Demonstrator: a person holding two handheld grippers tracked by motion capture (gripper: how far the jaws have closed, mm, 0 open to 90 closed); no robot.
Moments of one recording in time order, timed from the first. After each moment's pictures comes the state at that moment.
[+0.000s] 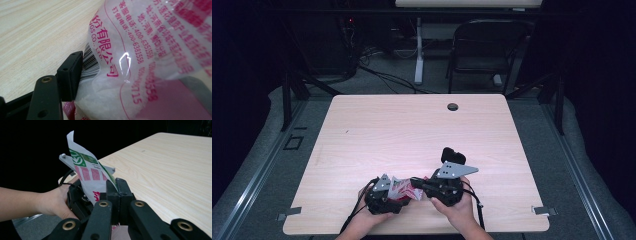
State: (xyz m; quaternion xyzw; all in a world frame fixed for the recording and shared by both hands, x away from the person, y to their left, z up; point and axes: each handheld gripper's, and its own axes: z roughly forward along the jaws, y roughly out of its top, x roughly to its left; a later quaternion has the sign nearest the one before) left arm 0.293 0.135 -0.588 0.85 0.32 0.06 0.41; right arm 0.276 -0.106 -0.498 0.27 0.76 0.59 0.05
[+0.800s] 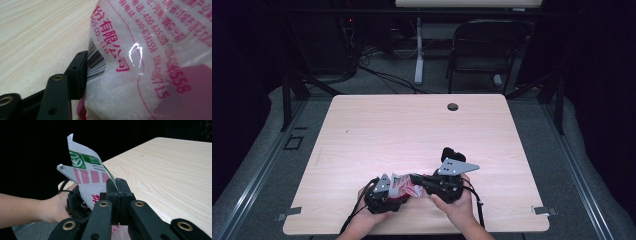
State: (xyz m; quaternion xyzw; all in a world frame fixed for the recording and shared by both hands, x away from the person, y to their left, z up) left arm 0.293 0.135 -0.588 0.86 0.30 0.09 0.40; right arm 0.281 -0.107 -0.493 0.28 0.75 0.60 0.05
